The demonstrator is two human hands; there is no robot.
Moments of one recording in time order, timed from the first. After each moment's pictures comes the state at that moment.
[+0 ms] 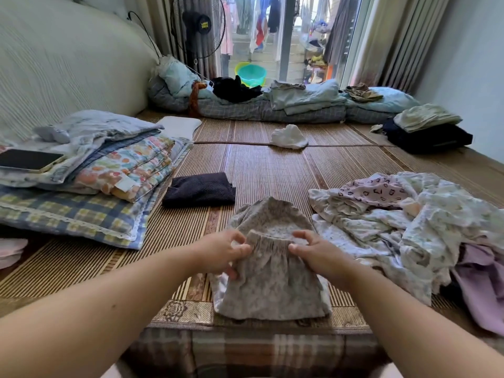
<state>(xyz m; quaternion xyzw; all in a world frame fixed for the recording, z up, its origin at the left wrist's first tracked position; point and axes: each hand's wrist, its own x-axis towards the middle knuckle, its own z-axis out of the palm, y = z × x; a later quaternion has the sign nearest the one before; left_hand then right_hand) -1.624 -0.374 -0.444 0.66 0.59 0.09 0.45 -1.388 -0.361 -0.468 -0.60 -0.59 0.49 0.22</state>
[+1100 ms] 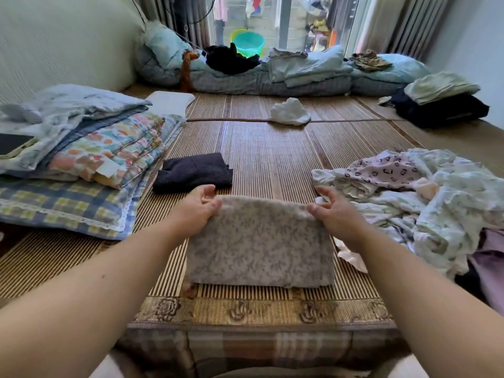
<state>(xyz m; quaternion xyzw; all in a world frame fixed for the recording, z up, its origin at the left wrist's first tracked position) -1.658 -0.310 -0.472 0.57 0.64 0.33 0.38 -1.361 -0.301 -0.474 -0.61 -0.58 0.43 0.34</state>
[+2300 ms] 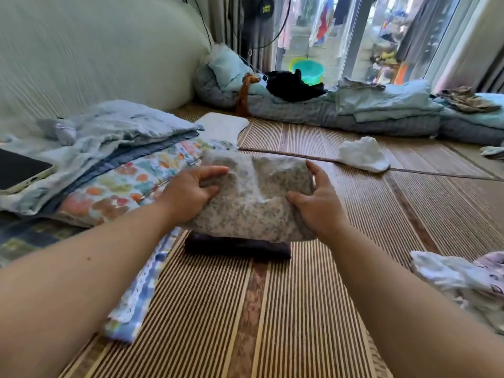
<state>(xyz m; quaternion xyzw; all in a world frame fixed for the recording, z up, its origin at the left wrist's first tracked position) -1.796 -0.133 -0.447 0.62 0.63 0.42 0.21 -1.555 -0.077 -0.459 -0.46 -0.63 0.42 0.46</state>
